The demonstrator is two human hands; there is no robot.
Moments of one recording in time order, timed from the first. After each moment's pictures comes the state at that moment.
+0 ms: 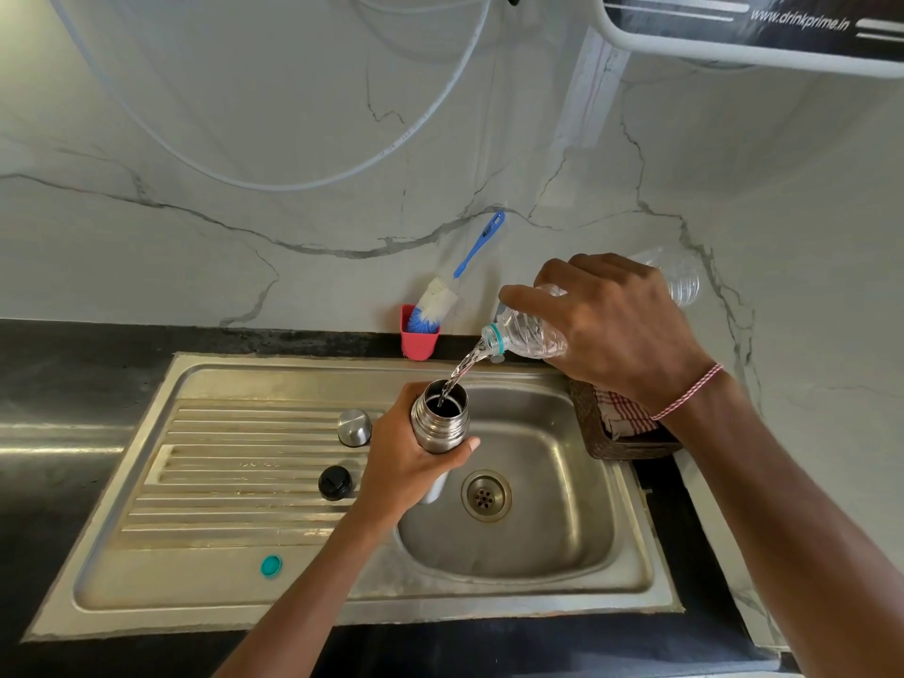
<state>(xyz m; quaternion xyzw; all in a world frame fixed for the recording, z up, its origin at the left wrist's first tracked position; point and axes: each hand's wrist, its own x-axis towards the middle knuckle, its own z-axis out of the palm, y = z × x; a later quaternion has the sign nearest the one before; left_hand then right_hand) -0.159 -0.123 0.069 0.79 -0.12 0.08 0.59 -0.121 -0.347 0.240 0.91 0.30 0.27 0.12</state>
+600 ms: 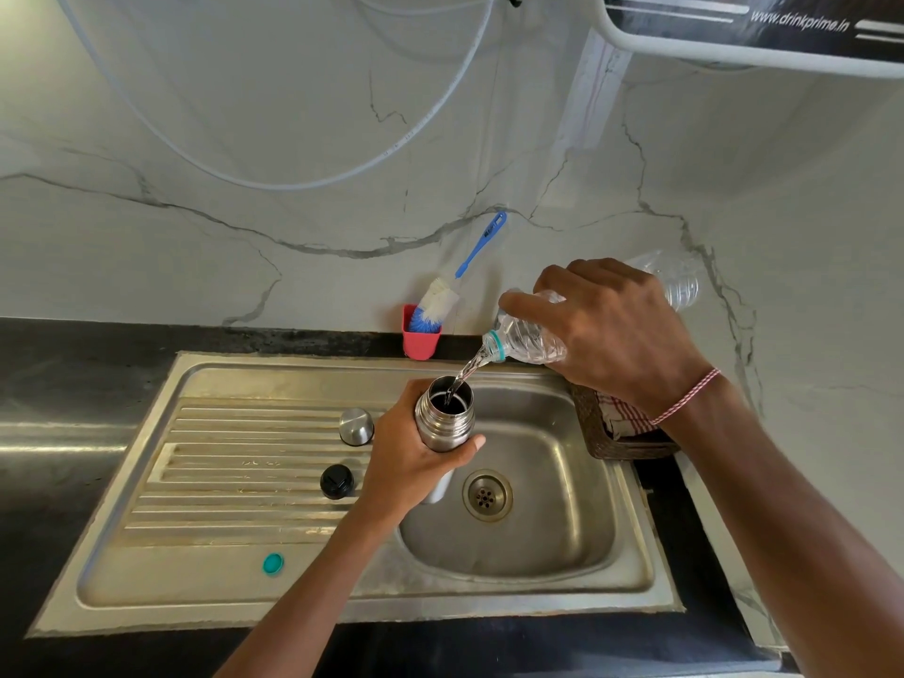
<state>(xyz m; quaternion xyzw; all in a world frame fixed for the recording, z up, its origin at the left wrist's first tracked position) -0.163 -0.123 0.075 0.78 -0.11 0.07 0.61 -0.125 -0.346 0.236 0.91 0.30 0.25 0.13</state>
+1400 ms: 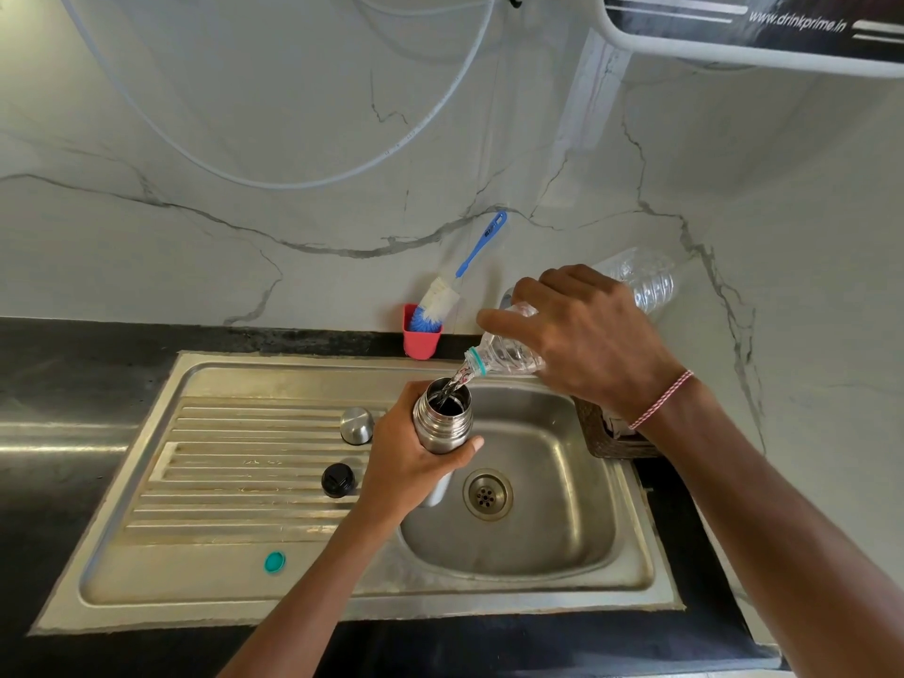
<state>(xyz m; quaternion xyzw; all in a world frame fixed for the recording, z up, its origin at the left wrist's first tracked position) -0.169 -0.122 0.079 0.78 -0.11 0.07 0.61 -0.127 -0.328 0.230 0.91 0.32 0.21 0.16</state>
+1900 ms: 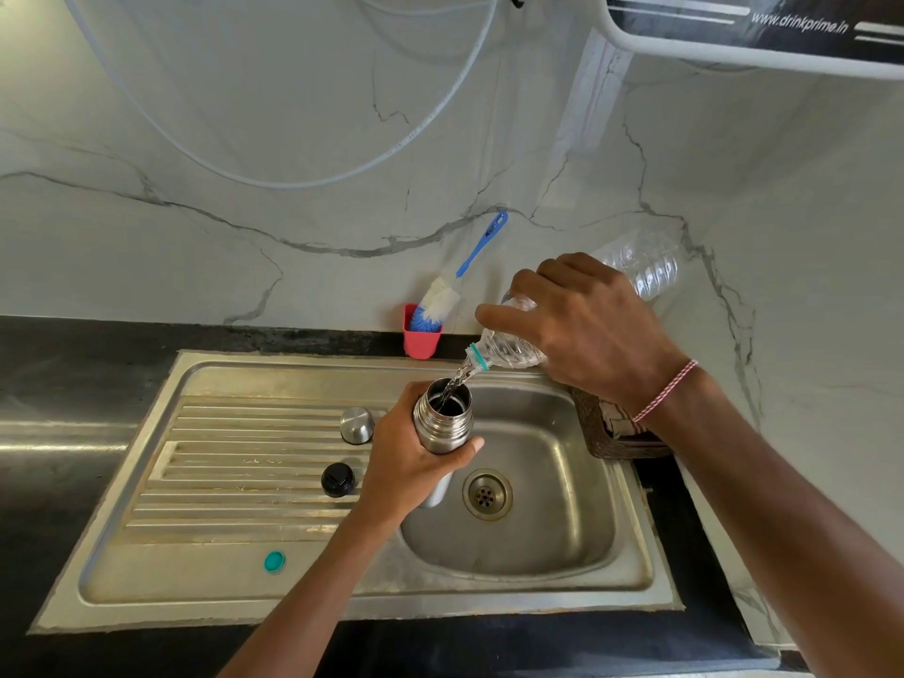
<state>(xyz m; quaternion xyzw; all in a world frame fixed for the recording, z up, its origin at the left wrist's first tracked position) -0.169 -0.121 0.079 0.78 -0.11 0.07 0.61 -0.124 -0.327 0.240 0.90 0.34 0.21 0.19</state>
